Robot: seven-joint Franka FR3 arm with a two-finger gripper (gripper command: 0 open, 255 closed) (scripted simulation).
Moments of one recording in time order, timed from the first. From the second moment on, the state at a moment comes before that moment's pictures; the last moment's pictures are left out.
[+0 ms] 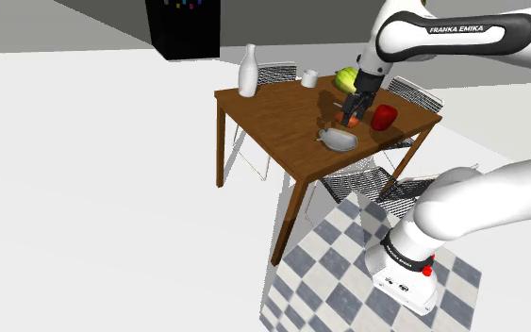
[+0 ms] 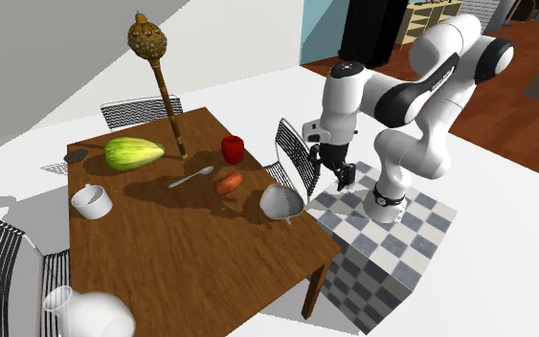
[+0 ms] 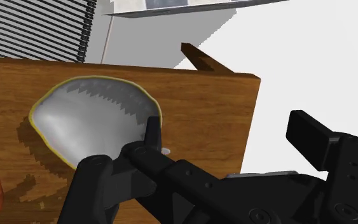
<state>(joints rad) -0.09 -0.62 -0.21 -2.46 -0.09 1.82 -0.17</state>
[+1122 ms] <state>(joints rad) -0.15 -0.15 -0.49 -2.25 -0.07 2.19 -0.49</state>
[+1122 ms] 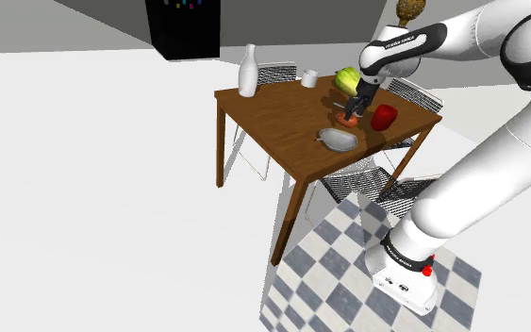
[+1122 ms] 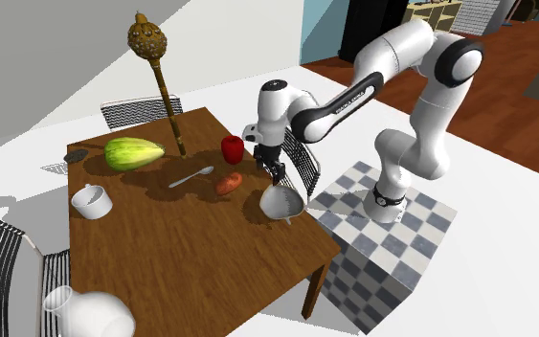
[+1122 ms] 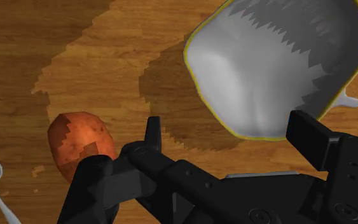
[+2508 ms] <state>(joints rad) -0.30 0.35 -0.54 -1.94 0.28 2.36 -0.83</state>
